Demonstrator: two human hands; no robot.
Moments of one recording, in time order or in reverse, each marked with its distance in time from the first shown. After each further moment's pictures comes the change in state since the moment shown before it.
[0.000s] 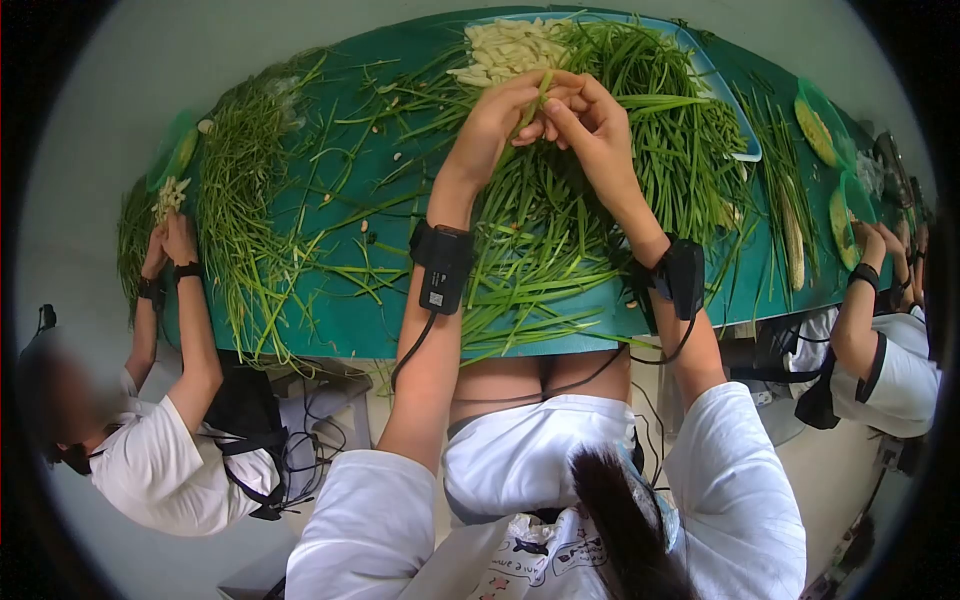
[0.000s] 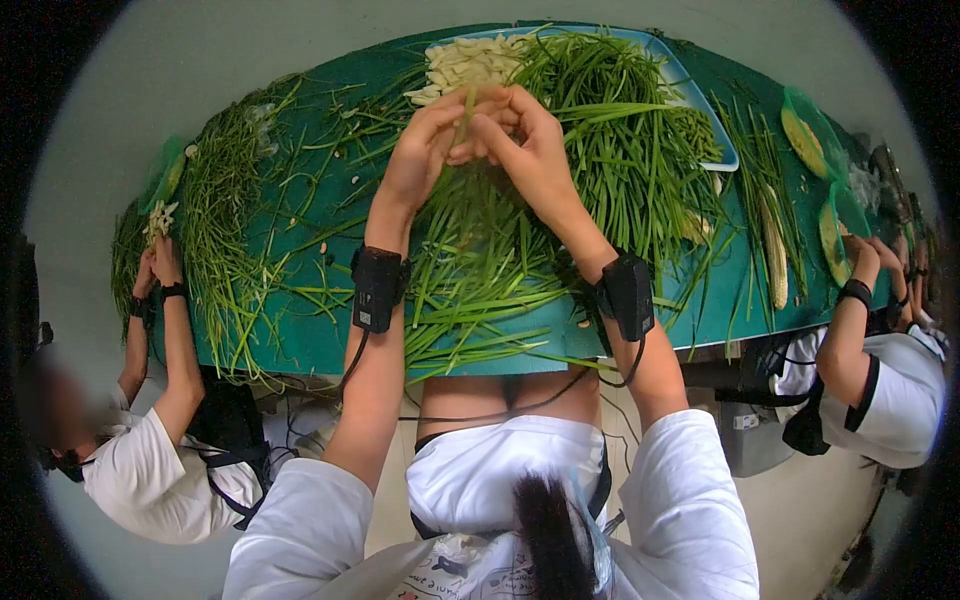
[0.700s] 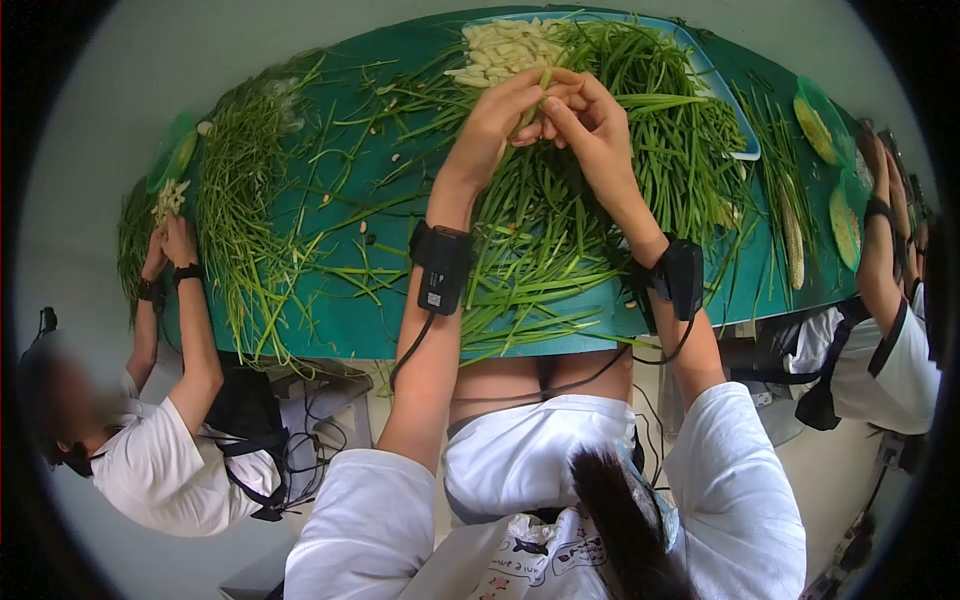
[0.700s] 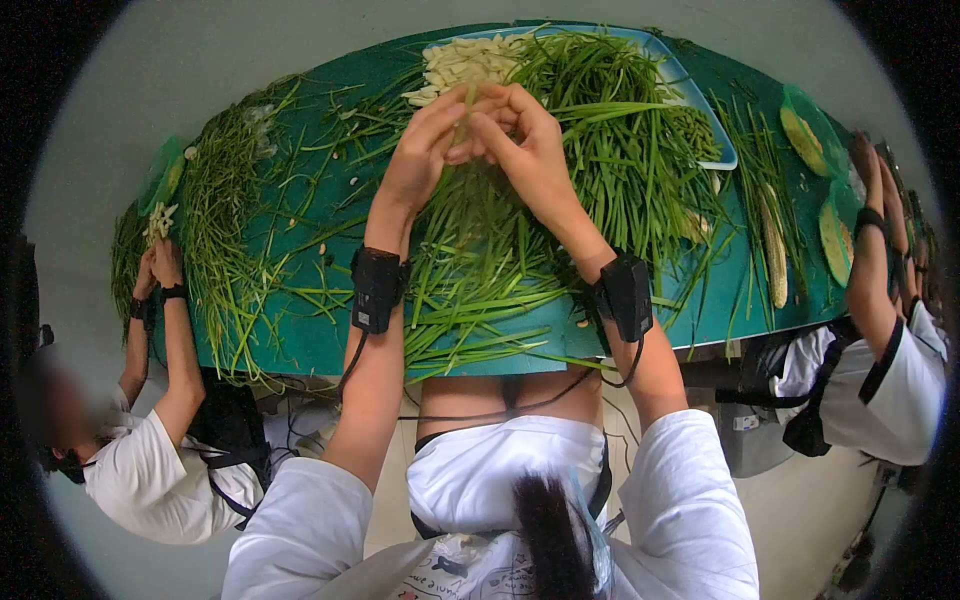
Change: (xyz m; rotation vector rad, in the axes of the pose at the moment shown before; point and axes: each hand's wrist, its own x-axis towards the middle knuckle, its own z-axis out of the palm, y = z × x) left_hand 0.000 -0.003 0.000 0.038 -0.019 0.050; right_hand 0.000 0.001 0.000 0.044 0.026 -0.024
